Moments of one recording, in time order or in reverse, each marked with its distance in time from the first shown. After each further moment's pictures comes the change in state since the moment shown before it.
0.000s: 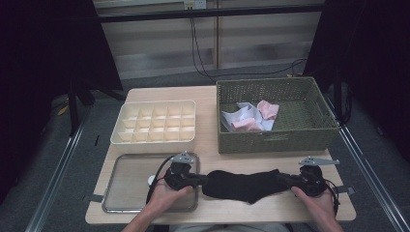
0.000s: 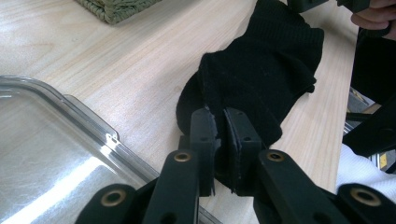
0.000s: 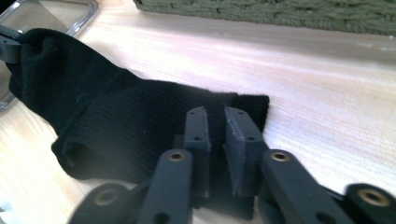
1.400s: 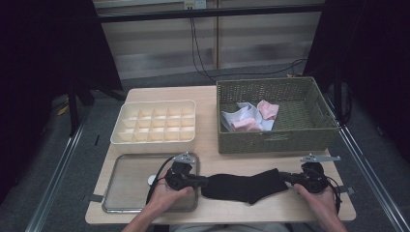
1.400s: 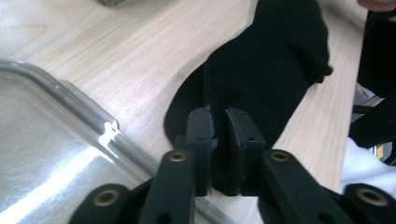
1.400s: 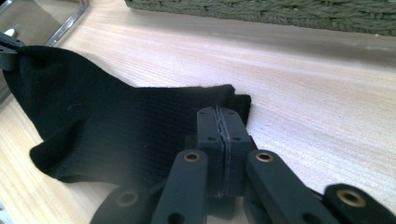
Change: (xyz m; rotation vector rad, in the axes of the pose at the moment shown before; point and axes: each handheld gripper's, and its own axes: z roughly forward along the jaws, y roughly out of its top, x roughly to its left) left arm 0.005 -0.002 0.005 0.049 0.006 -0.006; right arm -0.010 0.005 0.001 0.029 0.000 0.013
